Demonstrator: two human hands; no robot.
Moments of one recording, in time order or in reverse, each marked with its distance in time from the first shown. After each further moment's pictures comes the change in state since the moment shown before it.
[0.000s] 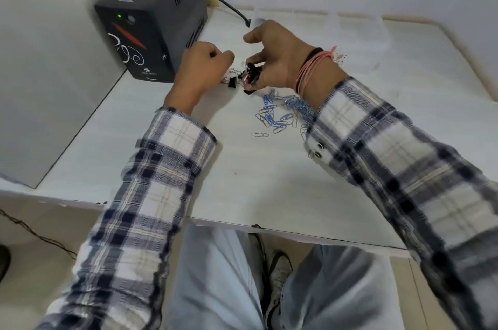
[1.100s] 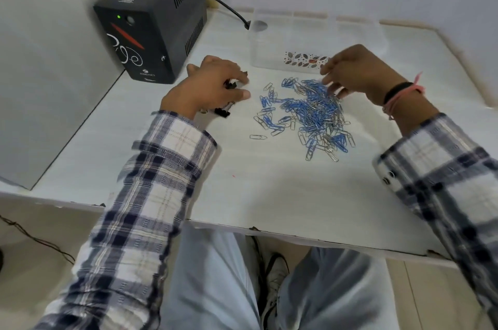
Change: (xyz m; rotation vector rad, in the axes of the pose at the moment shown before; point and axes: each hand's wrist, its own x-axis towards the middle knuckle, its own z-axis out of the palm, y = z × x) left_hand 0.008 -0.021 0.005 0.564 -0.382 0.364; right_hand -0.030 -0.006 -0.137 -0.996 0.328 -0.335
